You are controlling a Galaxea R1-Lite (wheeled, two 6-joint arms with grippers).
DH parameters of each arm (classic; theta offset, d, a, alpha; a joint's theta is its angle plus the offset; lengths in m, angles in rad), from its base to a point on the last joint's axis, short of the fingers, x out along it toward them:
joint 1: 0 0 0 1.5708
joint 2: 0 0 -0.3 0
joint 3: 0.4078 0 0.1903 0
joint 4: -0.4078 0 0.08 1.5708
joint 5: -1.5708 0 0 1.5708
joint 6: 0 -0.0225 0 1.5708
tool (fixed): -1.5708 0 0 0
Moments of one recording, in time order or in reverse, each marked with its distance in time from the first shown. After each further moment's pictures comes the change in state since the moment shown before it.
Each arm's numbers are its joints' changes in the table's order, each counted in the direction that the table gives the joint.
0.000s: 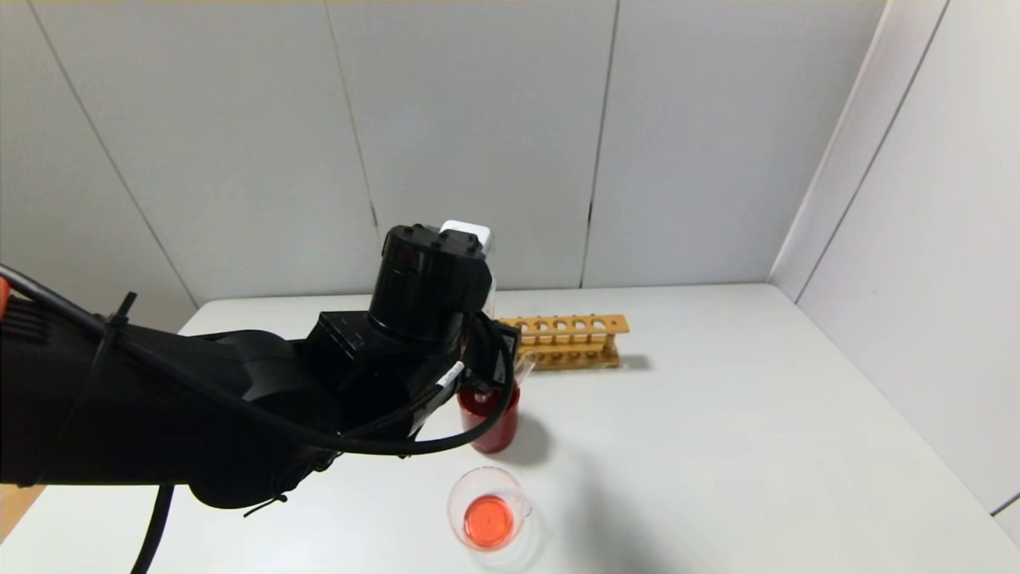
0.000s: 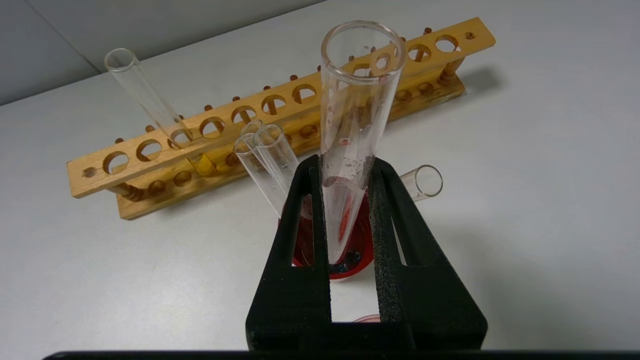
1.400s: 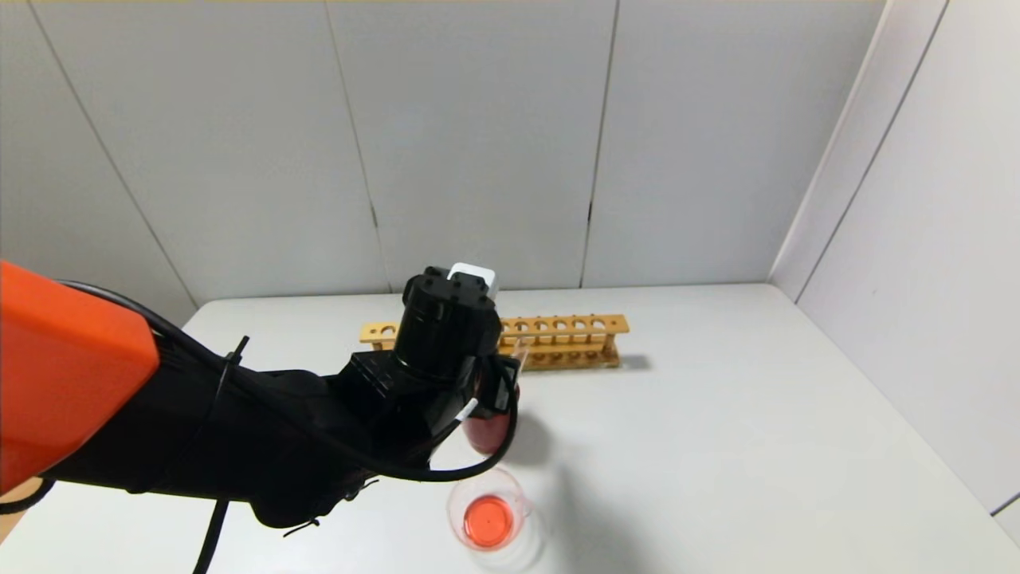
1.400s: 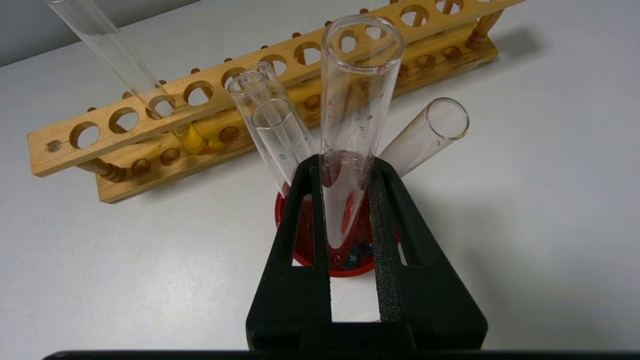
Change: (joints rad) left arm 0.019 -0.094 -0.090 0.147 0.001 -0.002; right arm 0.000 0.000 0.000 0.000 0.000 0.000
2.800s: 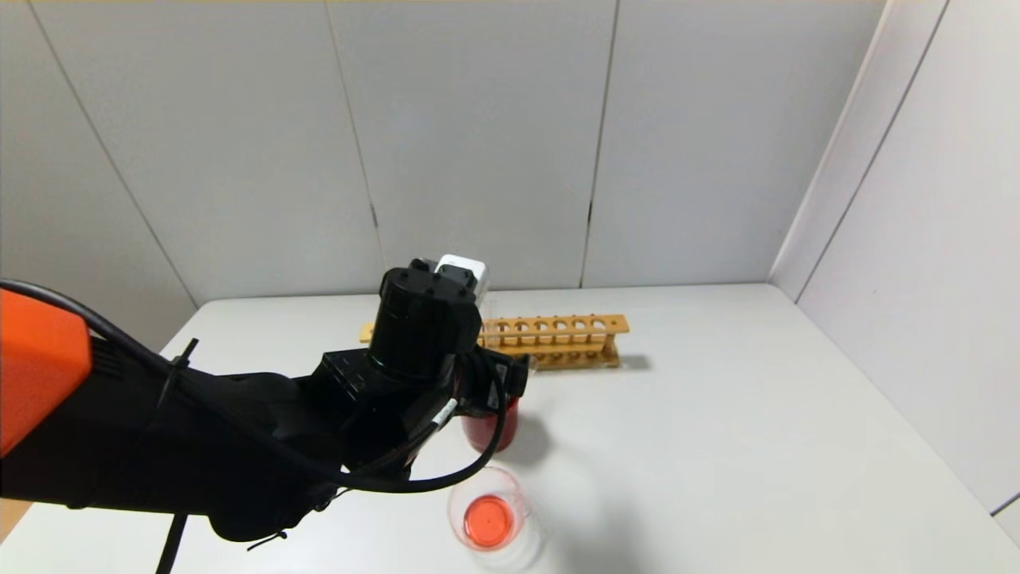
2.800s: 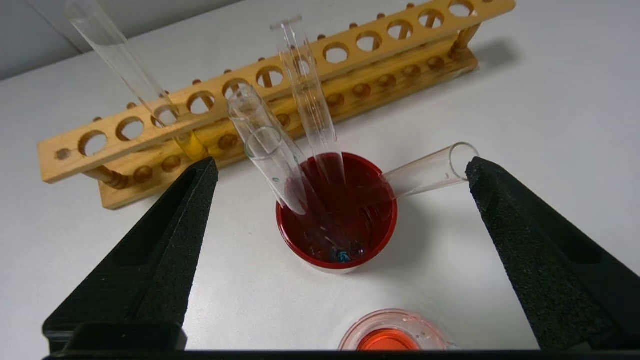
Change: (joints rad) left arm 0.001 0.062 -0.037 0.015 0.029 -0.015; right arm 0.000 0.000 0.000 0.000 0.000 0.000
